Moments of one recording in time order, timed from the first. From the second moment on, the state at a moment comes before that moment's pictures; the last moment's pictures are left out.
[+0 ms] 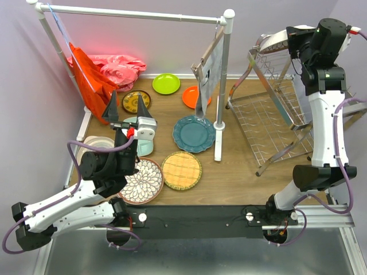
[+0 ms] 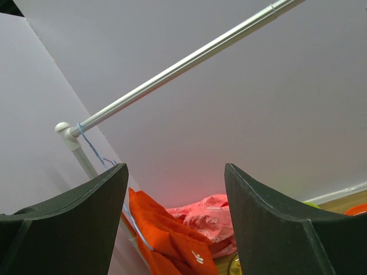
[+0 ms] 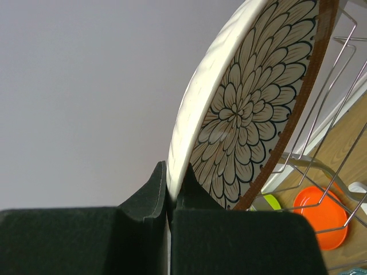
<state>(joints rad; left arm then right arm) -1.08 0.75 0.83 0.72 -0.75 1.17 0.02 1.62 2.12 -0.58 0.21 1.22</state>
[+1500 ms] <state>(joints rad) -1.08 0.76 0.81 0.74 -0.75 1.17 -0.02 1.67 2.15 -0.58 0.13 1.16</state>
